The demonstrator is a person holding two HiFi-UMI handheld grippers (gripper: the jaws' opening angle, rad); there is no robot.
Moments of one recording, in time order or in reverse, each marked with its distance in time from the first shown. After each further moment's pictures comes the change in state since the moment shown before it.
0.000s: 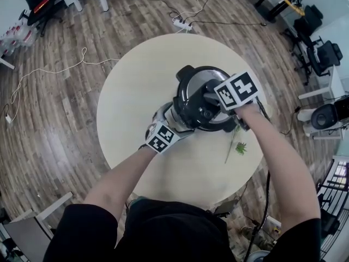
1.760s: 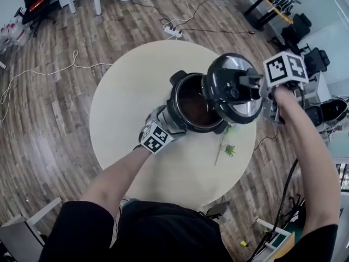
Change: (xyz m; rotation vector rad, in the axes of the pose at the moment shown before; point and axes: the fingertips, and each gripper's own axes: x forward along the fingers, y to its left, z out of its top) left arm 0.003 0.000 -0.007 -0.008 0.006 -0.001; right arm -0.159 -0.077 -0.002 0.536 -0.036 -0.131
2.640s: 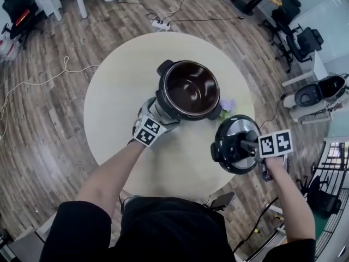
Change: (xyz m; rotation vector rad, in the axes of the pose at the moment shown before) left arm -0.007 -0.002 0.003 0.003 0.019 -0.002; right arm 0.028 -0.069 -0.295 0.089 0.158 -0.042
